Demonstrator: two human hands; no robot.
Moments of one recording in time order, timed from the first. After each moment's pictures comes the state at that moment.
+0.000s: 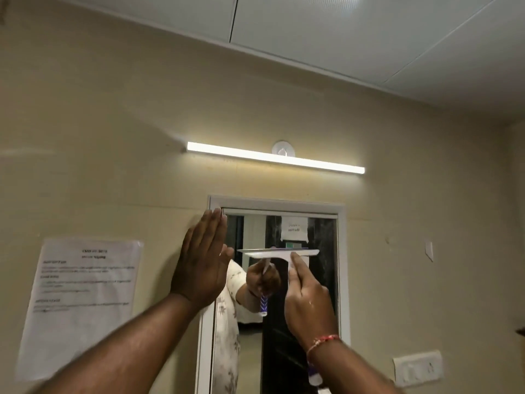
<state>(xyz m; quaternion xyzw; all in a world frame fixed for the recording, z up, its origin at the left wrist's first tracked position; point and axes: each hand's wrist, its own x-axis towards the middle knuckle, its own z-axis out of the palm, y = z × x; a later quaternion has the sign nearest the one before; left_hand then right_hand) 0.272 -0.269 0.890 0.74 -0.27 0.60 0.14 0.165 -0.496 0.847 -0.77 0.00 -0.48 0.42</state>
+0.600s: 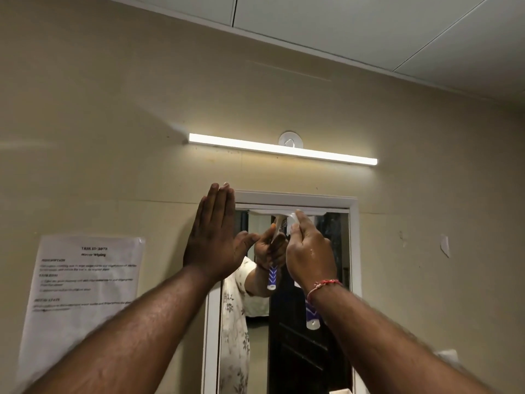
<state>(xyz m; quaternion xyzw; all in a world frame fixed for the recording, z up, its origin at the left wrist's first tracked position) 0.282 -0.284 0.933 0.76 -0.24 0.60 0.09 0.193 -0.488 0.928 -0.76 -0.03 -0.50 0.42</state>
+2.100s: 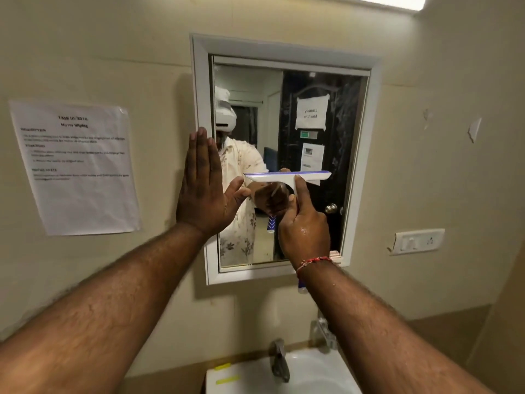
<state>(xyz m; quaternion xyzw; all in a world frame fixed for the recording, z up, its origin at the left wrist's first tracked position) 0.288 -0.288 0.767 0.77 -0.21 0.60 0.10 0.180 -0.492 0.736 -0.81 0.05 -0.44 0.38</state>
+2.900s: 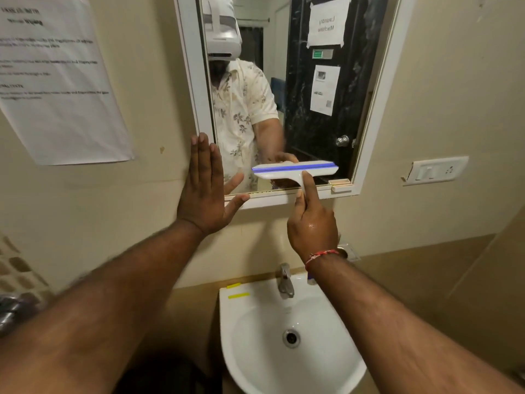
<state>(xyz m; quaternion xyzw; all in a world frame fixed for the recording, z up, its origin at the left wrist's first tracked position) 0.283 -0.266 0.605 0.82 -0.27 0.50 0.09 0.150 -0.492 0.605 -0.86 0.14 -0.34 0.36</state>
